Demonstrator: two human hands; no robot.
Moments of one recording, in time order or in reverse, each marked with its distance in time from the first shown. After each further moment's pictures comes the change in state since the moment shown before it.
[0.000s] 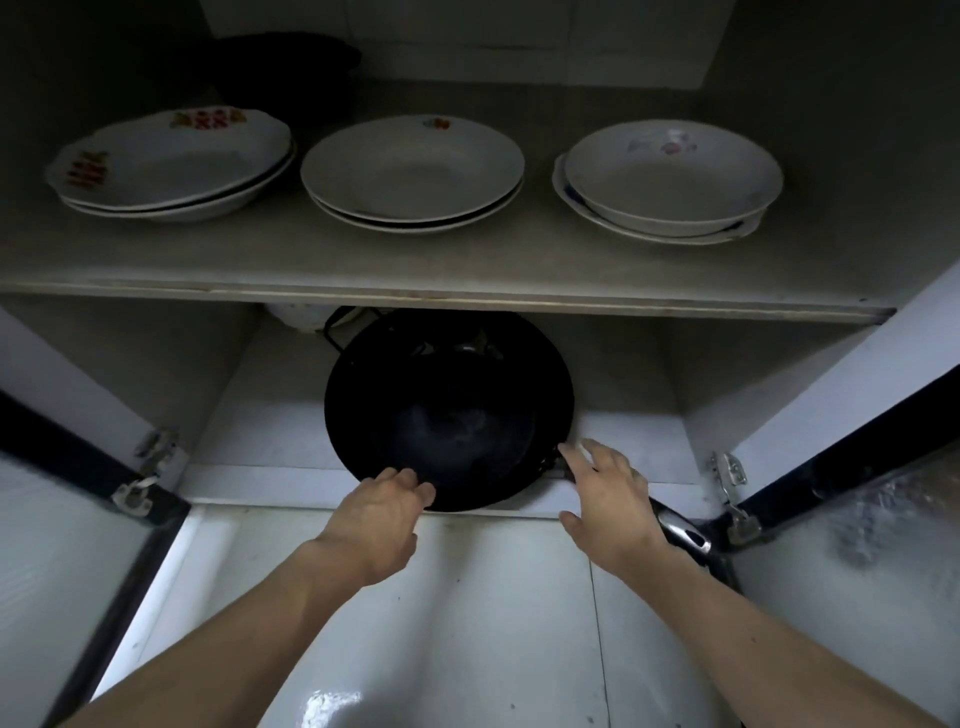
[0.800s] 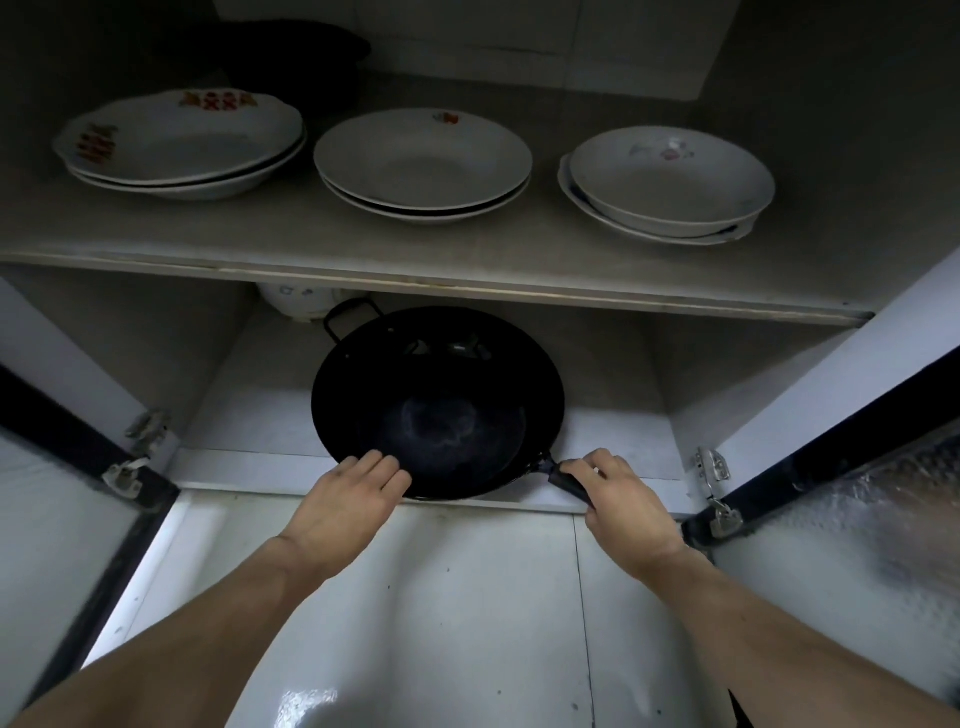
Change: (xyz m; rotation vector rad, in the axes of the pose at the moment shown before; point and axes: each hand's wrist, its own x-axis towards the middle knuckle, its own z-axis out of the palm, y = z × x) left_hand -0.016 -0.034 0.026 0.184 0.289 0.134; right_hand -0.009 0.028 0.008 -0.067 0.041 -0.115
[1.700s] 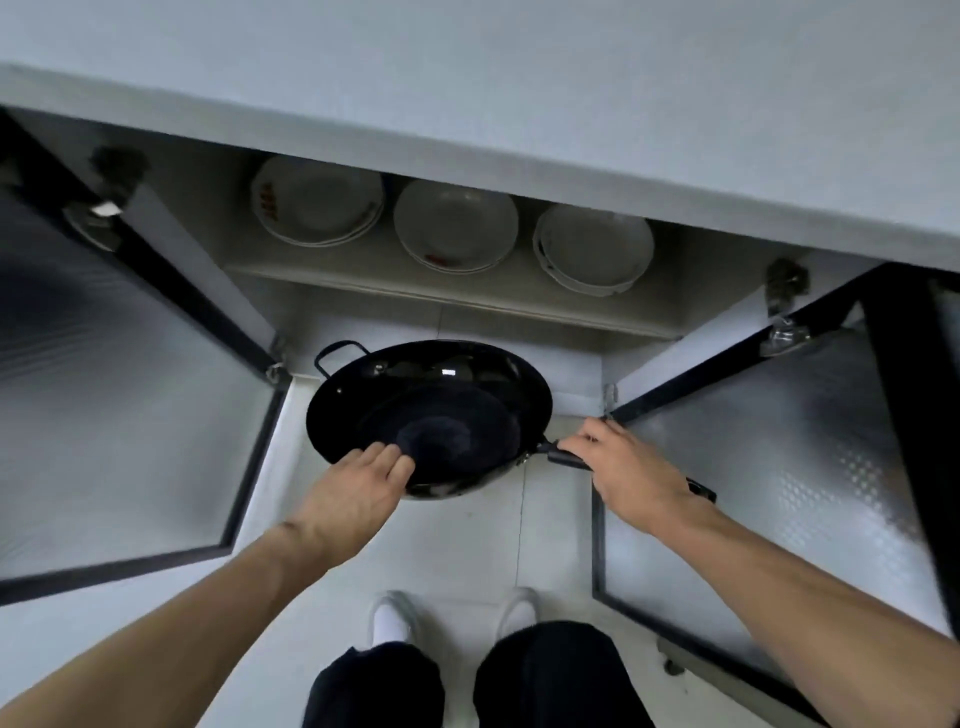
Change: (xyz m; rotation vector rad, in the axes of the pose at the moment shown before) left_hand -0.162 0.040 -0.357 -0.135 -0.124 0.055; right_hand -0.177 -0.092 -0.336 -0.089 -0.367 -0.189
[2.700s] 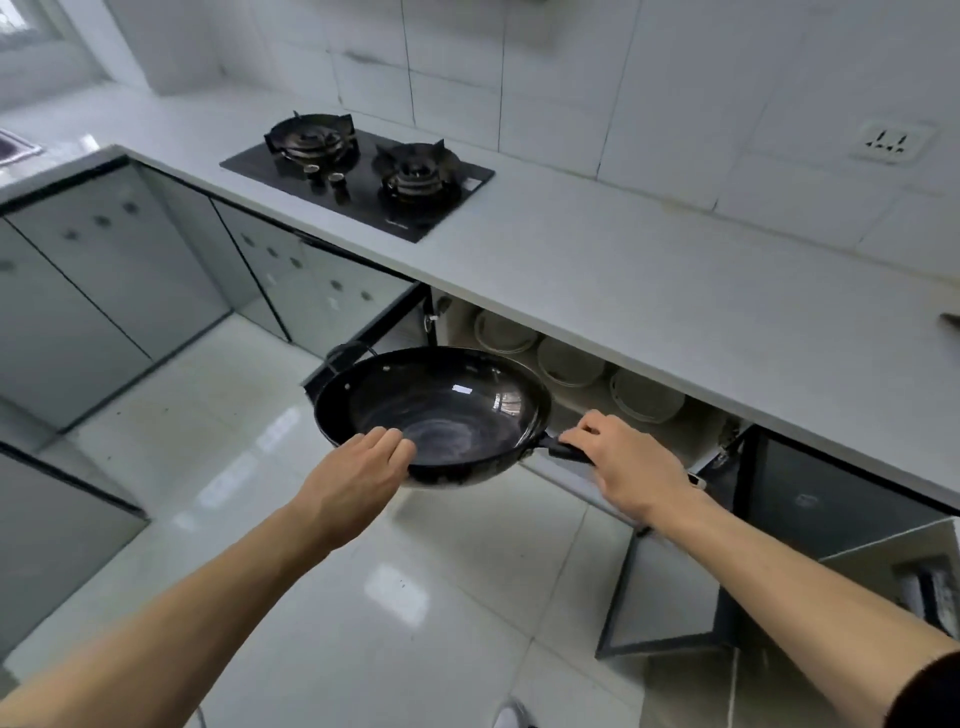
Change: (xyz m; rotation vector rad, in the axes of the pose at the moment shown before) left_hand -0.290 0.167 -0.387 0.127 0.227 -0.447; right_hand -0.293 -0.158 -0.276 -0.182 0.289 -0.439
